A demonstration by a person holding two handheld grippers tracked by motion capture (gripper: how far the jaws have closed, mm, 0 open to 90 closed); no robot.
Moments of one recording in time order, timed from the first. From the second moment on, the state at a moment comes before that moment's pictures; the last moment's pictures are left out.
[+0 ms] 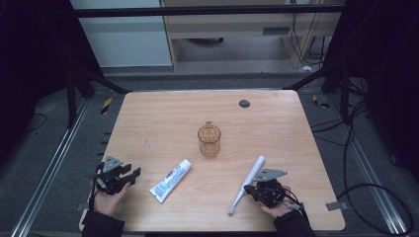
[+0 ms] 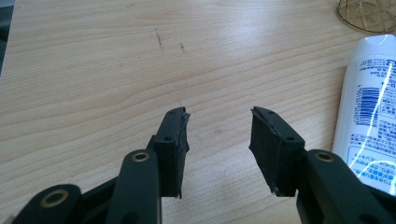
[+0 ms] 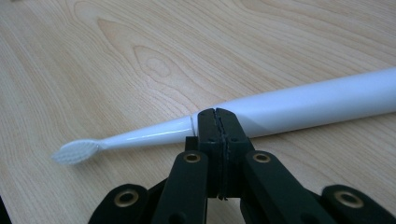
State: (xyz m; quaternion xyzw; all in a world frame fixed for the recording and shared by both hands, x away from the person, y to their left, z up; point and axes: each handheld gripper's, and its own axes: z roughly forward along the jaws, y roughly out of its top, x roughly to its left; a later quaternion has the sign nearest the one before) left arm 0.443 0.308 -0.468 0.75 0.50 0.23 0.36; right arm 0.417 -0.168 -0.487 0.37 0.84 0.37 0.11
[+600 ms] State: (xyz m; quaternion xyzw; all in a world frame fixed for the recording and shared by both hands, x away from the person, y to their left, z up) left arm 0.444 0.308 -0.468 0.75 0.51 0.24 0.36; right arm 0.427 -0.168 -0.474 0.38 0.83 0.40 0.12
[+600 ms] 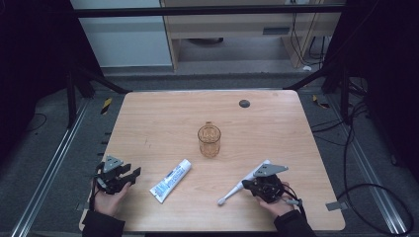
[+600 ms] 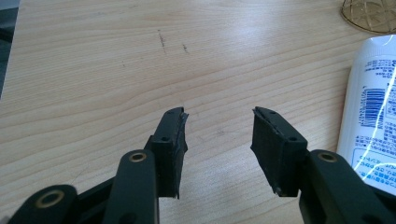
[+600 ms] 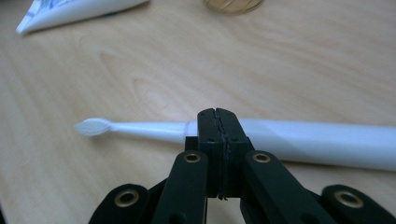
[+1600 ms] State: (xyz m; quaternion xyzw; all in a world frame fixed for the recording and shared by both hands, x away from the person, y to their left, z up) left arm 0.447 0.308 -0.470 0.74 0.51 0.25 0.36; right arm 0.502 -0.224 -0.480 0.49 0.77 0.36 0.19
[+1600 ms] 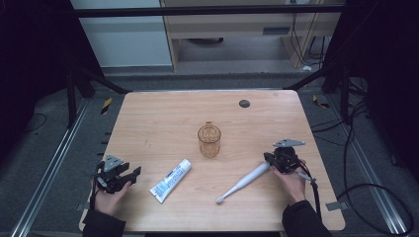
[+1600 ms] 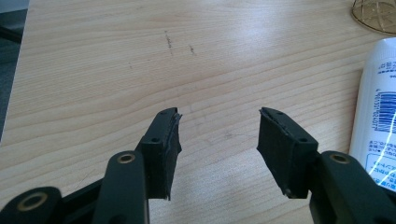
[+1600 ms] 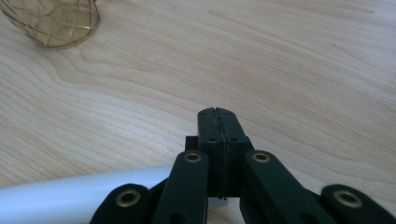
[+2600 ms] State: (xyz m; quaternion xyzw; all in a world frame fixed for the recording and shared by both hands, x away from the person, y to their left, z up) left arm 0.445 0.310 -0.469 0.74 0.51 0.25 0.36; right arm 0.471 -0.228 -0.481 0.48 0.79 0.34 0.18
